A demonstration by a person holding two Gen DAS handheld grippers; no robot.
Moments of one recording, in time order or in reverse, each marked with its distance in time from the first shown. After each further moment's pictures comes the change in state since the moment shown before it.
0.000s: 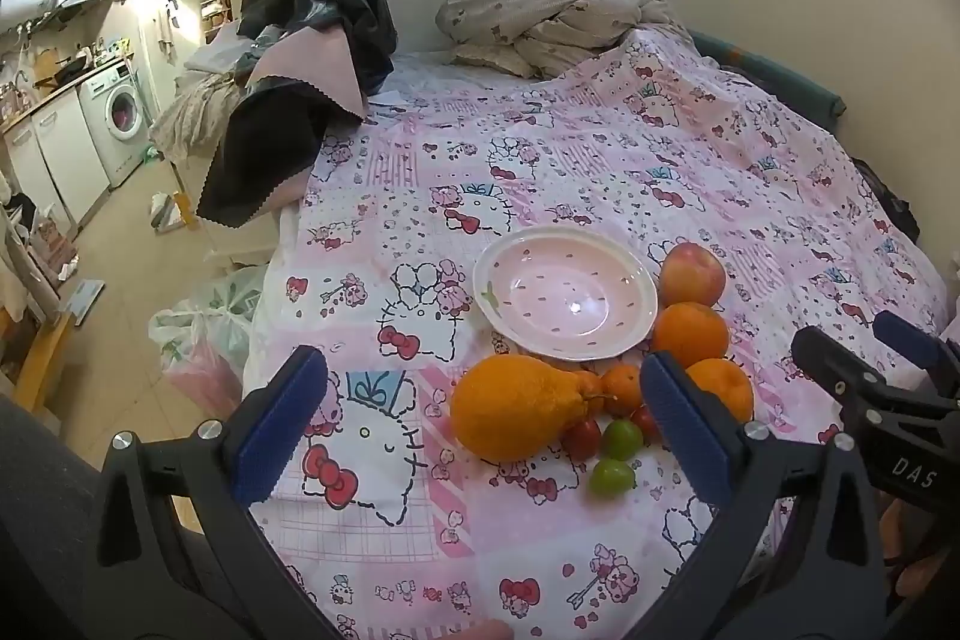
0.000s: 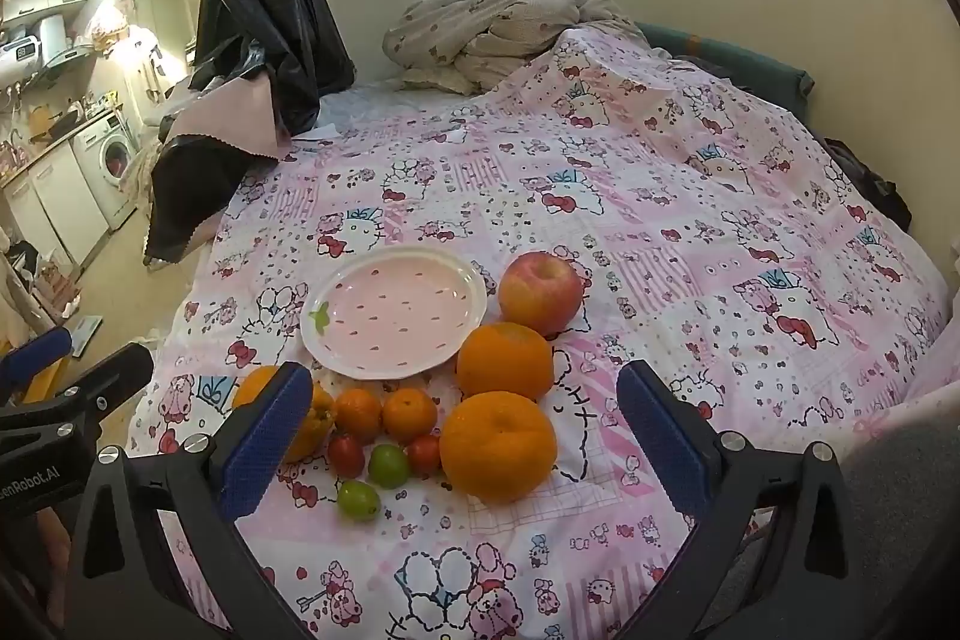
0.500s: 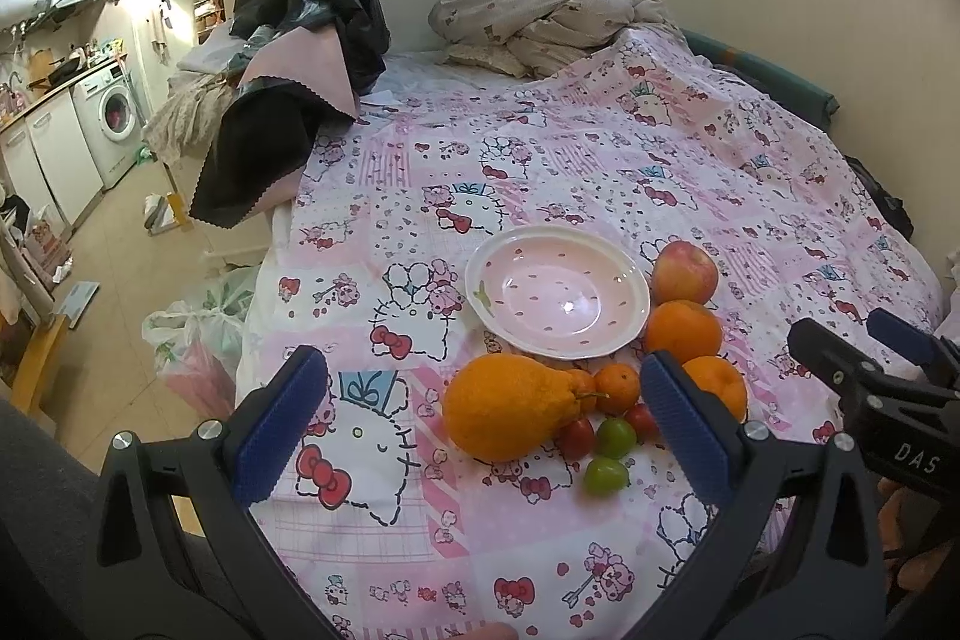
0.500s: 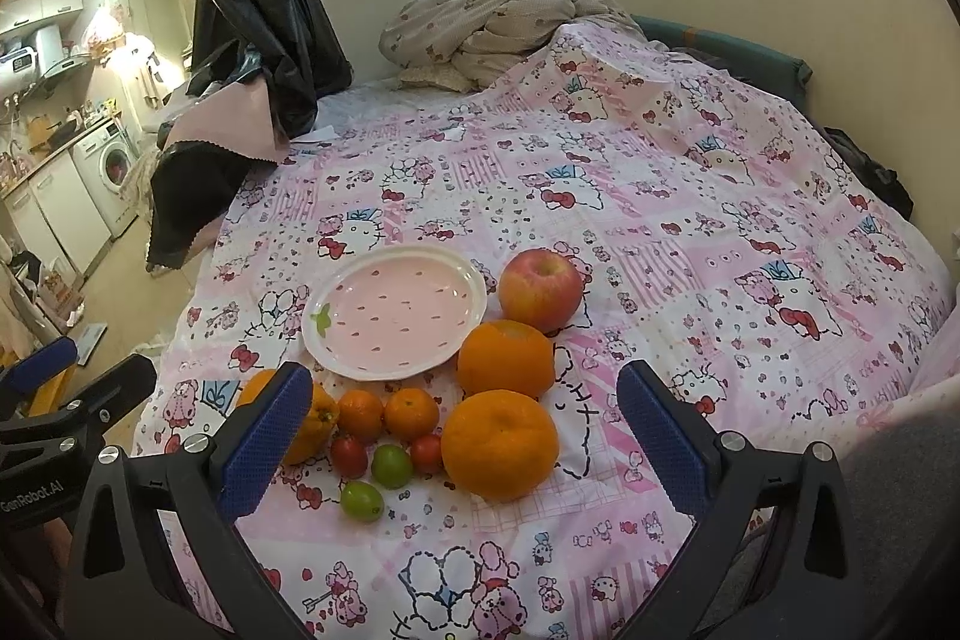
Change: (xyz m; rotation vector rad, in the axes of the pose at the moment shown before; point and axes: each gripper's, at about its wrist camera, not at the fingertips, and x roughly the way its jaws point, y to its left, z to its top) left arm 0.000 0.000 -0.001 0.002 0.000 -0.017; right arm 0.003 -0.002 0.001 0.016 0.007 0.009
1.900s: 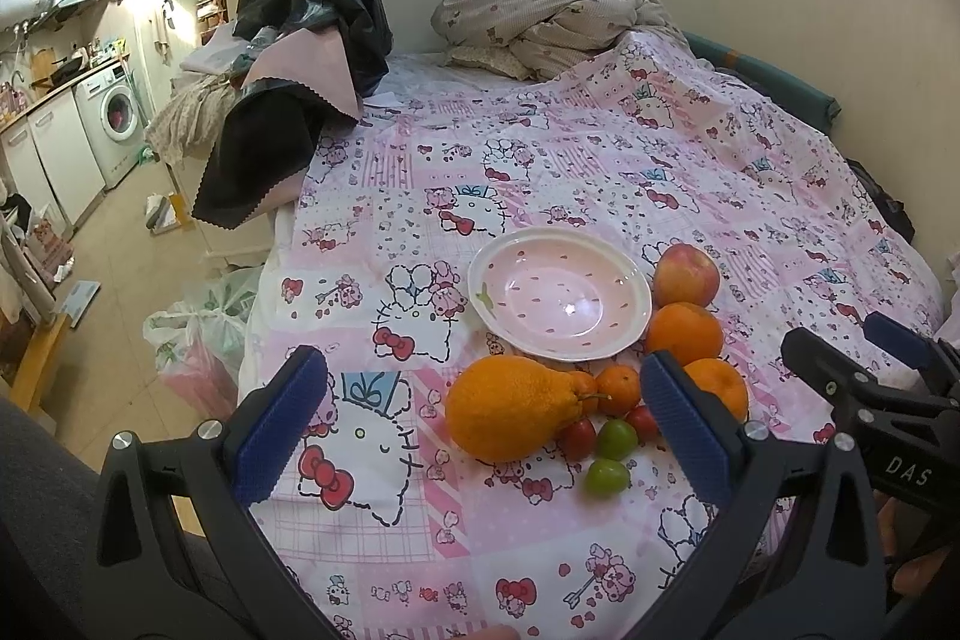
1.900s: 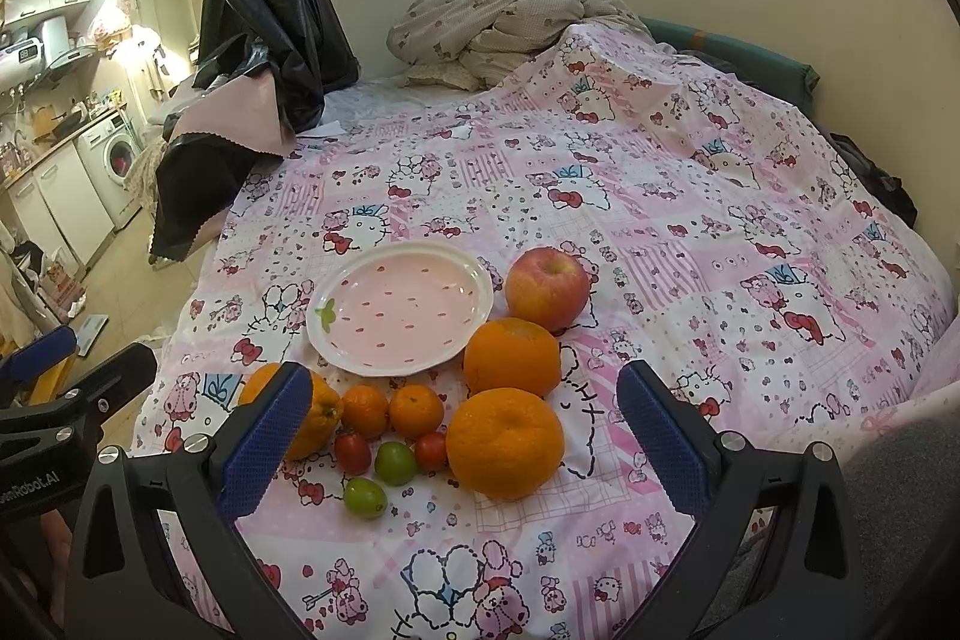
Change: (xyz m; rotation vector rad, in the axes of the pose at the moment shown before) left arm -0.002 0.002 -0.001 -0.006 -0.005 0.006; right arm -0.002 0.007 -0.001 -0.017 -0.001 0.001
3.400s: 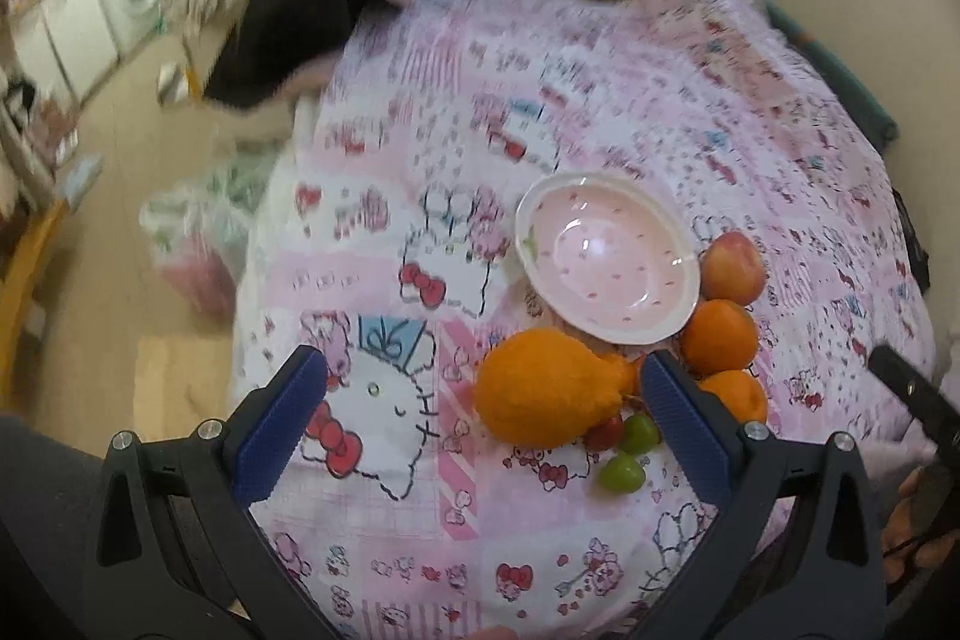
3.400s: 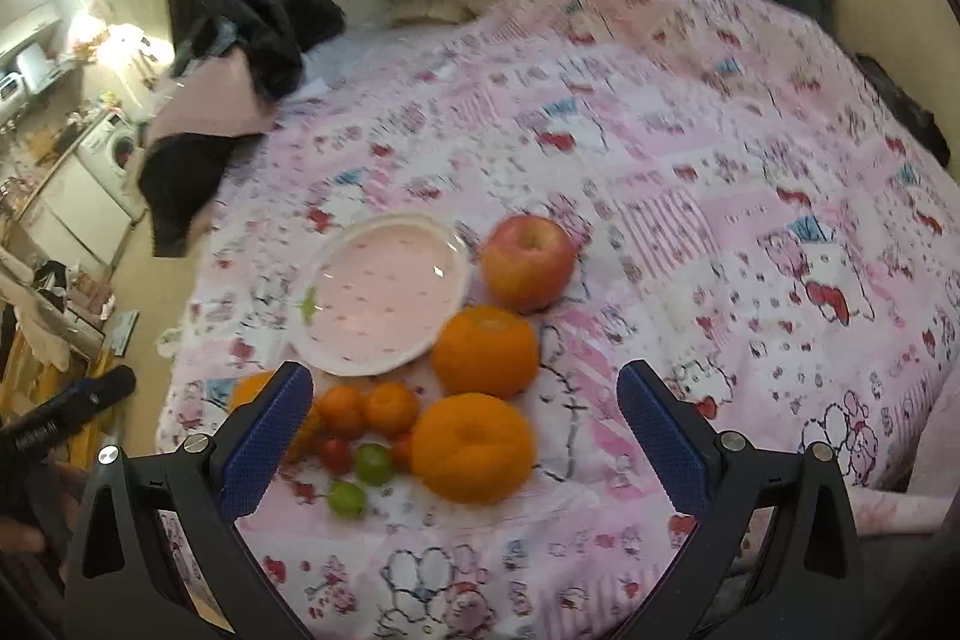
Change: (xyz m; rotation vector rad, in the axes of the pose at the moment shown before) left arm 0.065 0.049 0.031 -0.213 0.315 0.008; right arm 0.047 -0.066 0.042 0.126 0.231 0.092
